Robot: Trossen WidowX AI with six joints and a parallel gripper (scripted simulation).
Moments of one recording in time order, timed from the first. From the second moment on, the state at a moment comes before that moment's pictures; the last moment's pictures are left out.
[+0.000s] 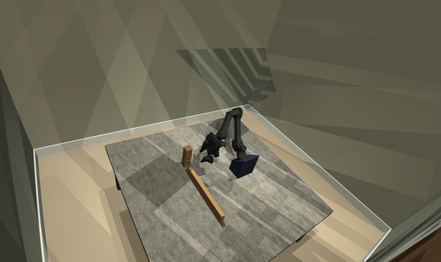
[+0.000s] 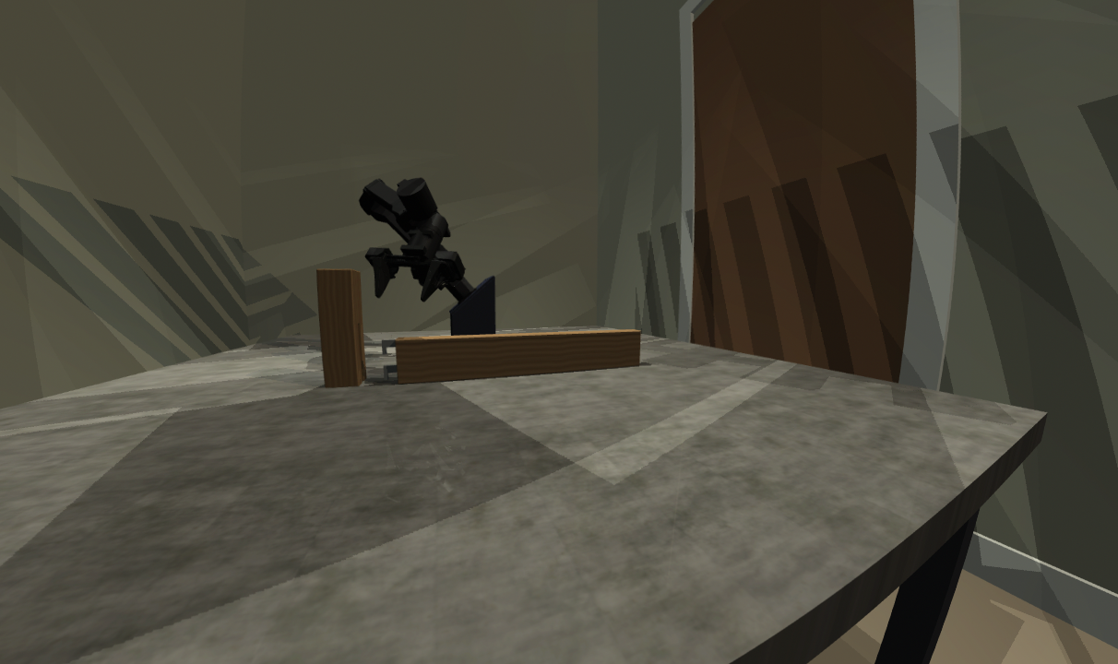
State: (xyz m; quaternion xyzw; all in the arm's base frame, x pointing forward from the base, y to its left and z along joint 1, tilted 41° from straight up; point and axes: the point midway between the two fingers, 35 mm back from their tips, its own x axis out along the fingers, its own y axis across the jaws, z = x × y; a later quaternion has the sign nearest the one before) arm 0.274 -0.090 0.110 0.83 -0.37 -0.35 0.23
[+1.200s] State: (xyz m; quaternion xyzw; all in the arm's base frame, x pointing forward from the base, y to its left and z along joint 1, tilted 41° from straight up) arm 0.310 -0.076 0.114 0.12 0.25 -0.50 0.82
